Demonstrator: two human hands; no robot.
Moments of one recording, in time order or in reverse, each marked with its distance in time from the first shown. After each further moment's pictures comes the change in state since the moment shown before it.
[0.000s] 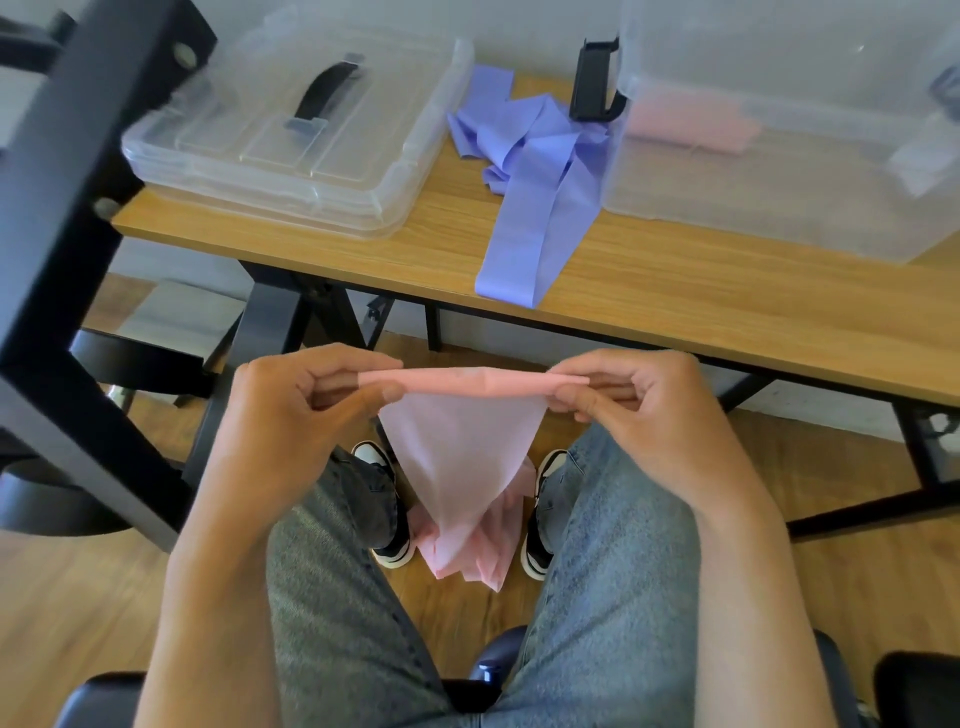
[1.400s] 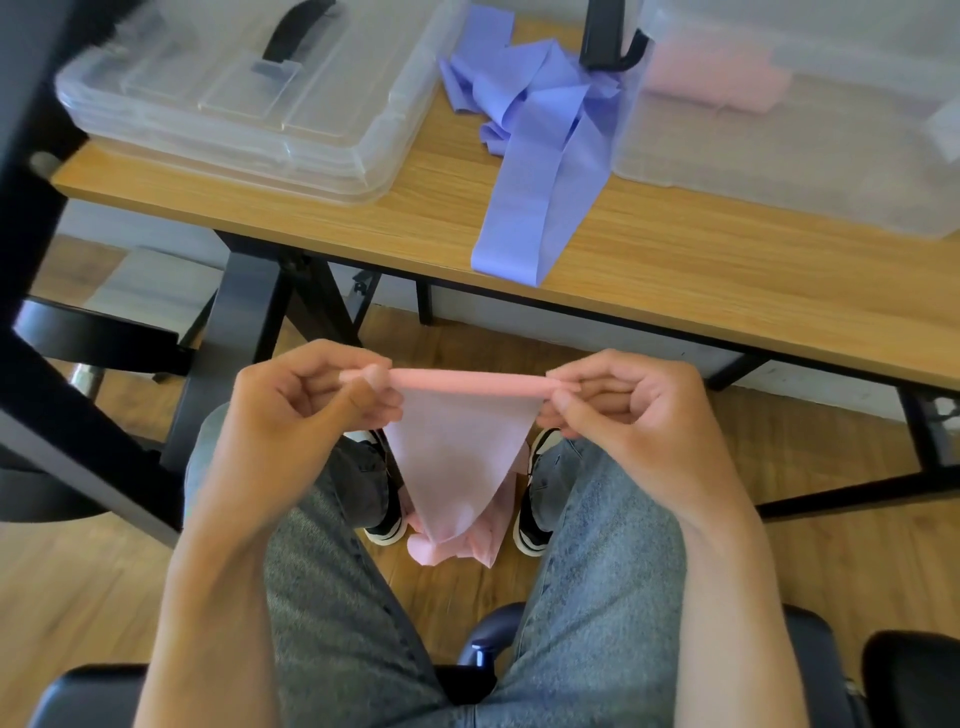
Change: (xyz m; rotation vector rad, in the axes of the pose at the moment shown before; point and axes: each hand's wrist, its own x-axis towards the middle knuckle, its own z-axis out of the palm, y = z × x) left_hand -0.003 -0.020 0.019 -0.358 -0.016 -0.150; right_hand -0.006 0.019 0.016 0.245 0.020 0.085
